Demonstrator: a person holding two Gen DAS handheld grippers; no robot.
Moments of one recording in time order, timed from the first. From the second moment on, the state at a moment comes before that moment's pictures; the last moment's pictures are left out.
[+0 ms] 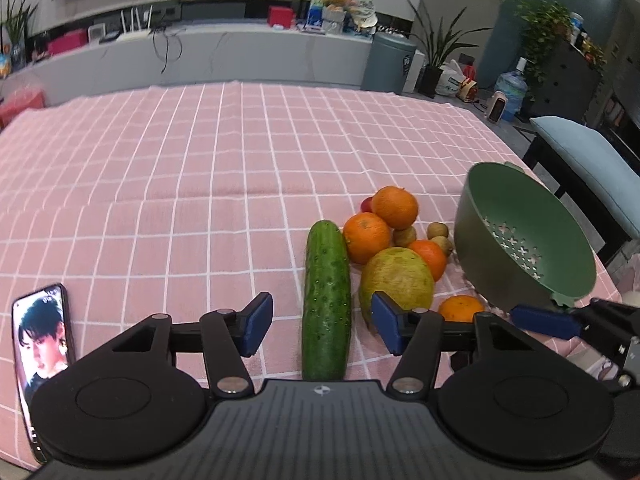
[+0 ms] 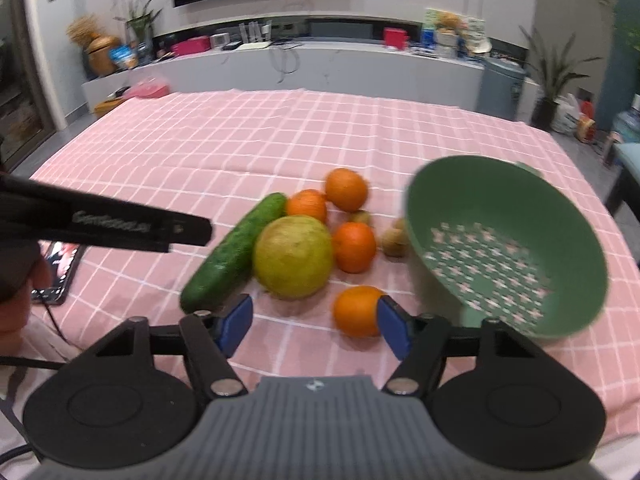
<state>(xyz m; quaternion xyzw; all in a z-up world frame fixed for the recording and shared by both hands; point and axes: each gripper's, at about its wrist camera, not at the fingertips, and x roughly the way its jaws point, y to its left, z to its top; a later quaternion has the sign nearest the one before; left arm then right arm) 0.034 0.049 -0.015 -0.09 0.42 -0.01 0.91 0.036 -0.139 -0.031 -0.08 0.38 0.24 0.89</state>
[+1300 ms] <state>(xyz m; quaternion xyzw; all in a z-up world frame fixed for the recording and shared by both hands) 0.103 0.066 -0.067 -0.13 0.47 -0.05 0.87 0.090 -0.082 -0.068 -0.14 0.39 0.26 0.87</state>
